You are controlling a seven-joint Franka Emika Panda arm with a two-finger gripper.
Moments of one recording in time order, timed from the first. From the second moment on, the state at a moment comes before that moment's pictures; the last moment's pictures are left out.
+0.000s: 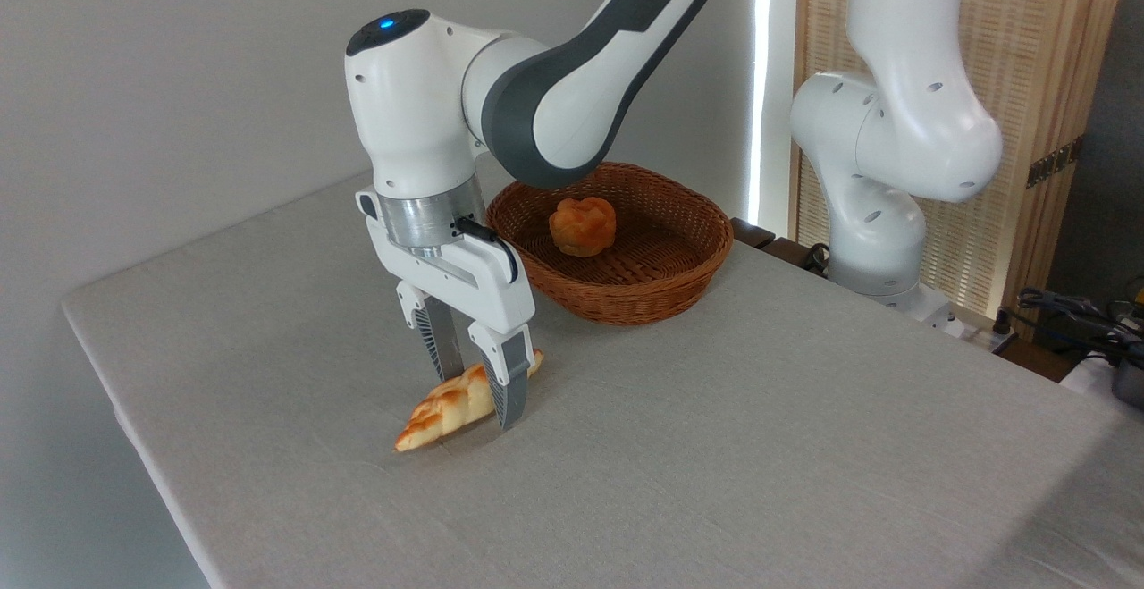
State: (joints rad) arm -0.08 0.01 -0.12 -2.13 0.04 2.15 0.48
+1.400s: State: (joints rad) arm -0.09 -0.20 -0.15 -1.88 -0.14 1.58 0.51
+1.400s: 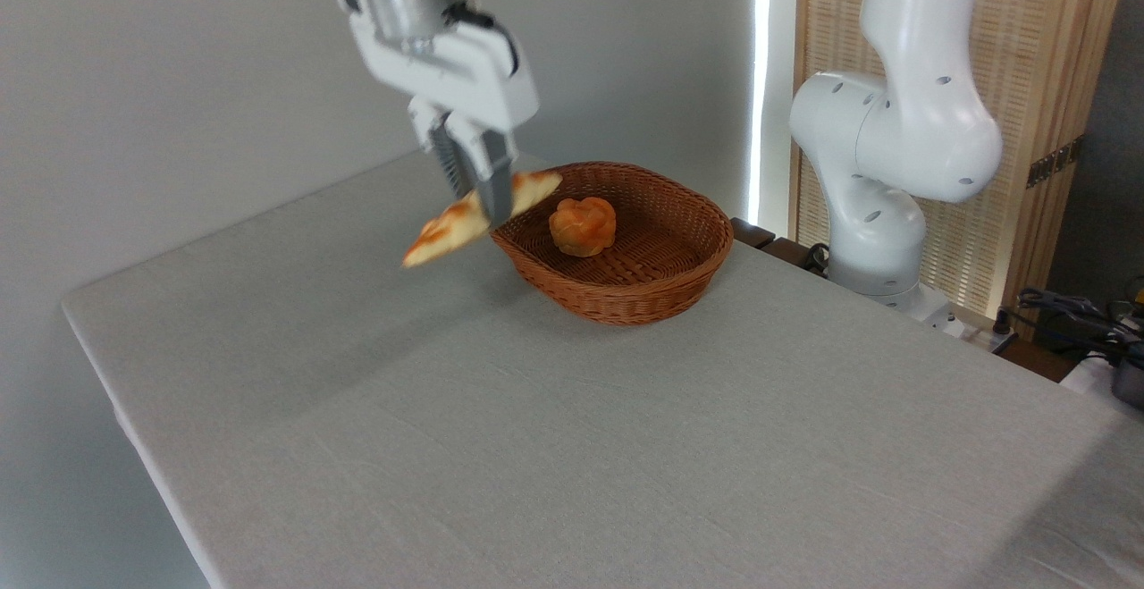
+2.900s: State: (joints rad) arm -0.19 -0.34 -0.26 -2.33 -0.16 1.61 0.56
